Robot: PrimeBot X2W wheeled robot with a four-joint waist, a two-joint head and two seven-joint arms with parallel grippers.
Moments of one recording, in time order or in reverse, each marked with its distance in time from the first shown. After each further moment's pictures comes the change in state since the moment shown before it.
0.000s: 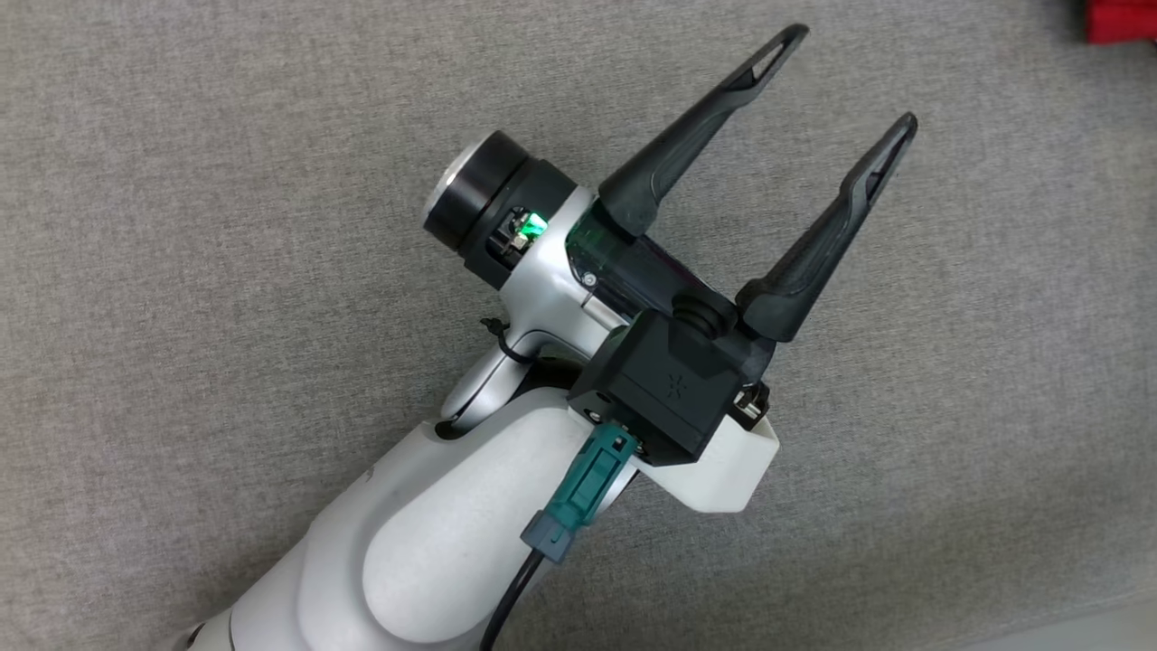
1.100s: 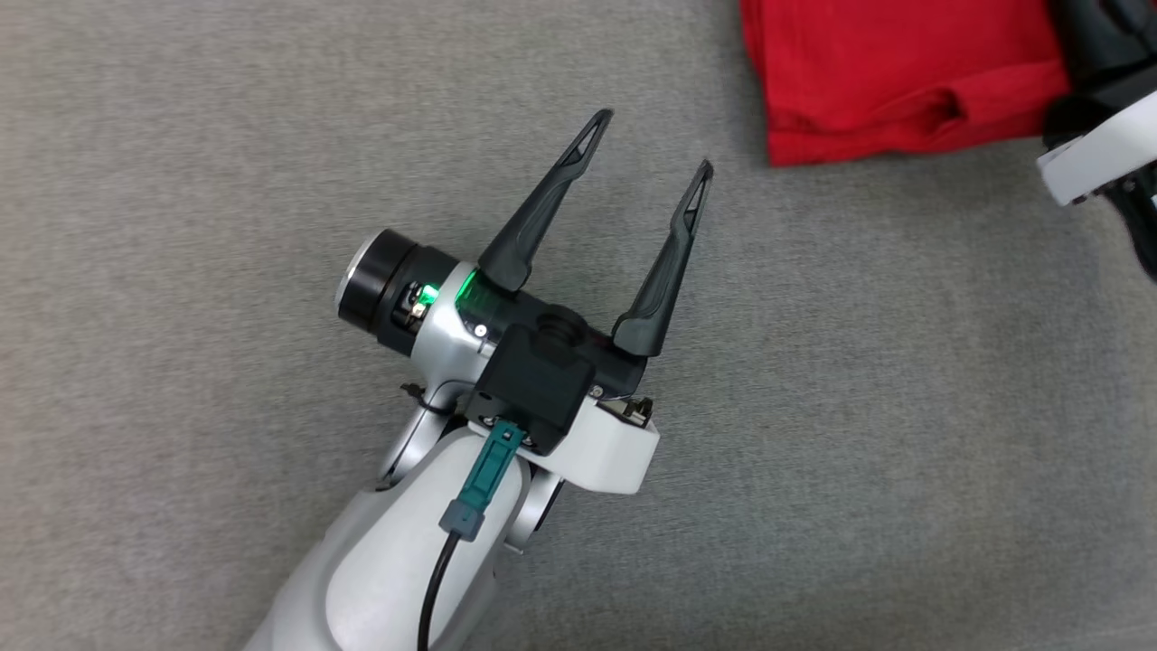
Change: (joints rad) left arm 0.206 0.000 0.163 0.073 0.039 0.001 -0.053; right arm 0.245 0.277 -0.060 -0.184 0.434 0.000 0.000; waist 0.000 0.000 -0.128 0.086
